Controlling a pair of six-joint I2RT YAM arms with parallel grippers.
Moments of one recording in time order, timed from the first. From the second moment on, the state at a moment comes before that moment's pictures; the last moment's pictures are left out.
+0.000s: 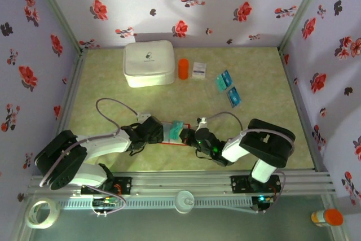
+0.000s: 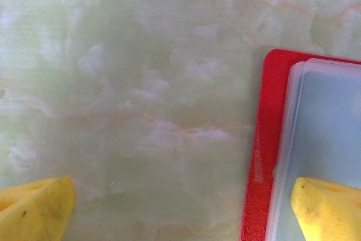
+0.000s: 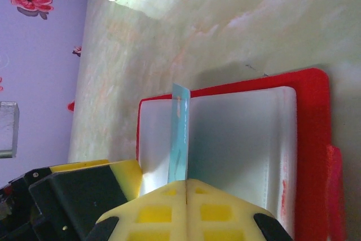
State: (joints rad) left arm -0.88 1.36 0.54 -0.32 -0.39 -0.81; right arm 1.05 1.68 0.32 0.91 0.16 1.22
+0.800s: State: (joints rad) left arm -0.88 1.36 0.54 -0.32 -0.39 -0.81; right arm 1.07 1.76 0.29 1.04 0.16 1.25
